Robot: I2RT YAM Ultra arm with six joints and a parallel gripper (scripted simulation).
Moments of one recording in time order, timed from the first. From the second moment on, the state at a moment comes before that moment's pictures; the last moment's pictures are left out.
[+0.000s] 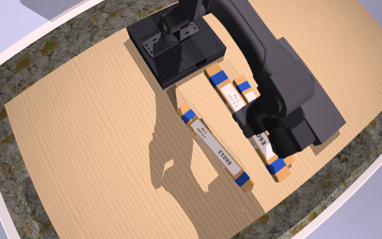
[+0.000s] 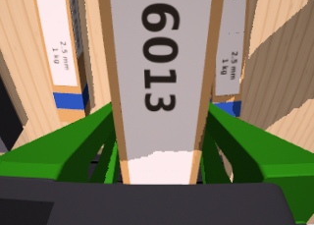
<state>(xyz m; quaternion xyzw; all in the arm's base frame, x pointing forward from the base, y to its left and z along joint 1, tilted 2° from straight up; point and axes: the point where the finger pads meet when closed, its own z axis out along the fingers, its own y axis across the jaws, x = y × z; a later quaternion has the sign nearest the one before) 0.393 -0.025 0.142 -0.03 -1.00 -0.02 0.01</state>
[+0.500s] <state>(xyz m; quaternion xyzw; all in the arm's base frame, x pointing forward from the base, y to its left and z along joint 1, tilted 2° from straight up) 0.393 -0.025 0.123 -0.03 -1.00 -0.02 0.01</state>
